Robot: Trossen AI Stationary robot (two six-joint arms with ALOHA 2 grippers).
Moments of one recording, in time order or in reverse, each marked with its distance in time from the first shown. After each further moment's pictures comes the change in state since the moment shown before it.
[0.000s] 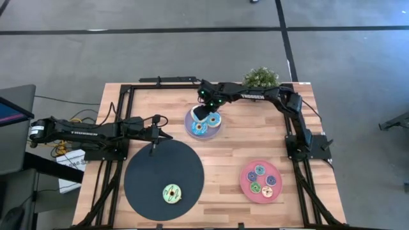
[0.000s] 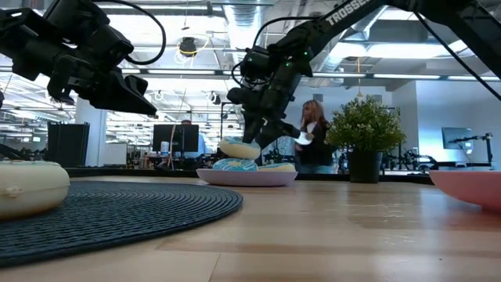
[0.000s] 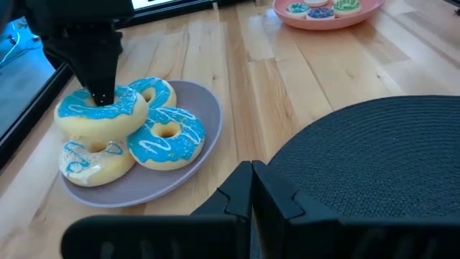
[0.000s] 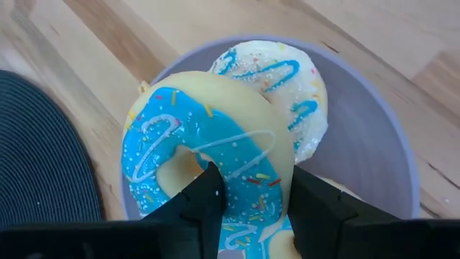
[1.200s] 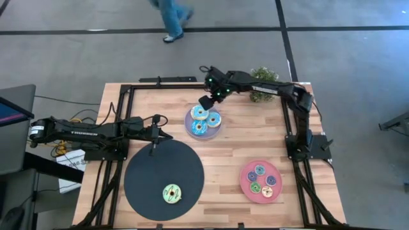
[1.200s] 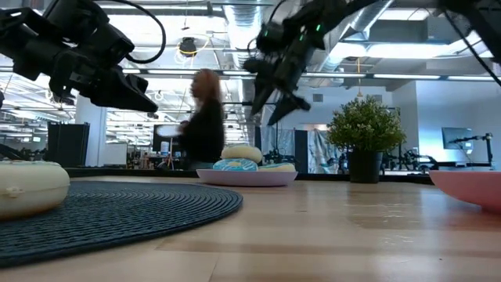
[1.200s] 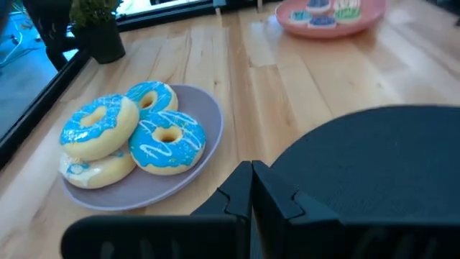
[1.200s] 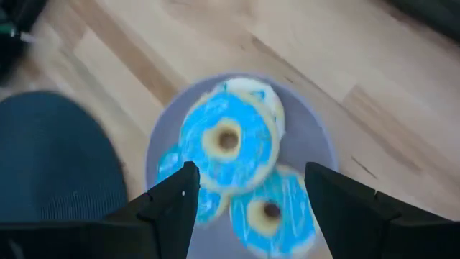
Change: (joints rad) left arm -0.002 0.000 0.000 0.015 -0.001 -0.018; right arm -0.053 -0.126 0.041 -0.123 -0.009 -0.040
